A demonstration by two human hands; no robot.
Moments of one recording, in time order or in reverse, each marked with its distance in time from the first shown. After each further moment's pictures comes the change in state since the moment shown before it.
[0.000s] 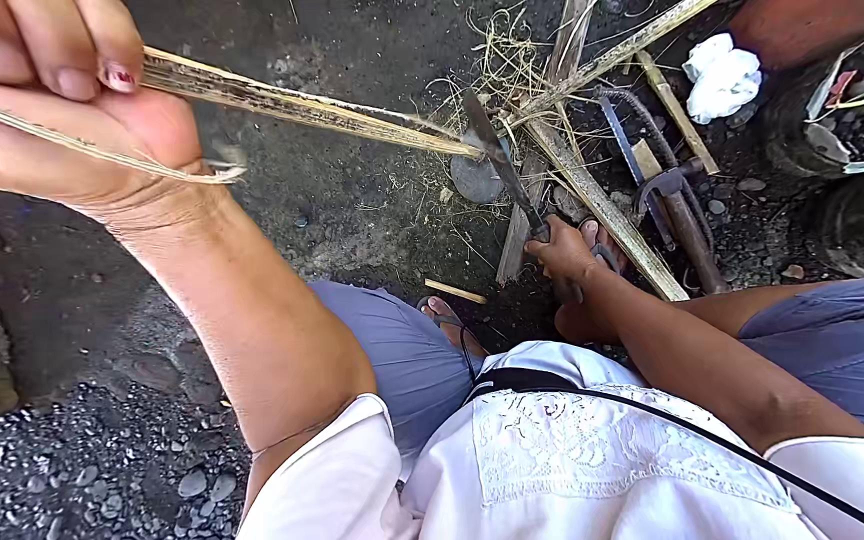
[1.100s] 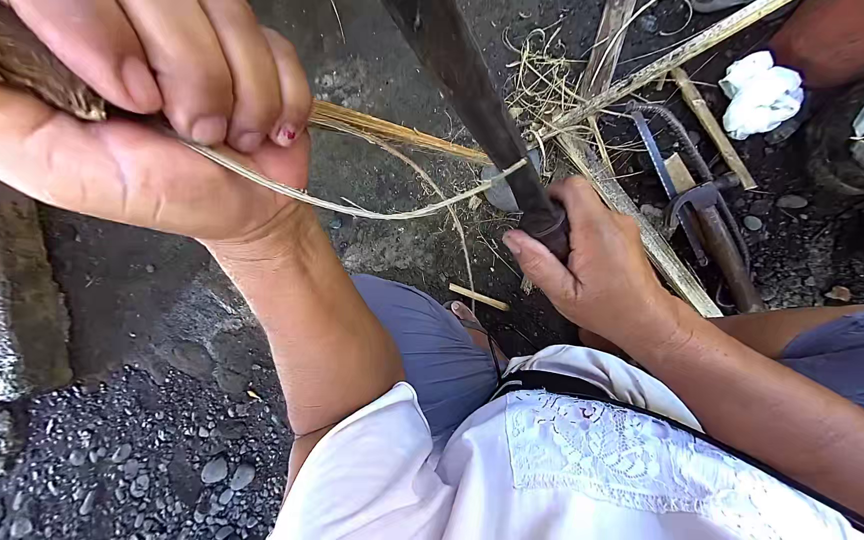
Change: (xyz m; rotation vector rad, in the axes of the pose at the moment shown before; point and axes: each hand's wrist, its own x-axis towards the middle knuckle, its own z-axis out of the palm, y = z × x) left_hand -0.041 0.029 0.093 -0.235 -0.244 -0.061; right_hand -0.160 -0.155 -0.031 -0.161 0.359 -0.898
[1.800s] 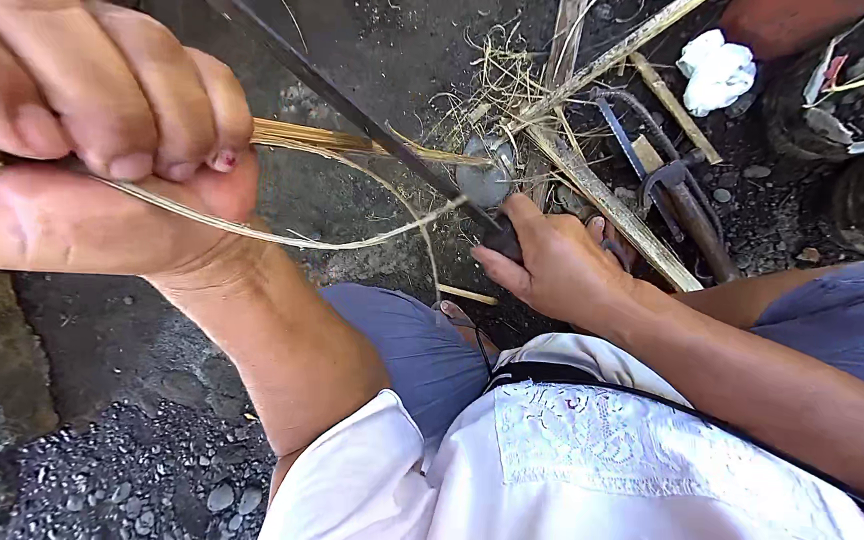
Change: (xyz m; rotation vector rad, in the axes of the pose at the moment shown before) left_hand 0.001 0.006 -0.011 -0.050 -0.130 -0.114; right_hand -0.003 0.008 0.004 -0.126 -0.215 0.178
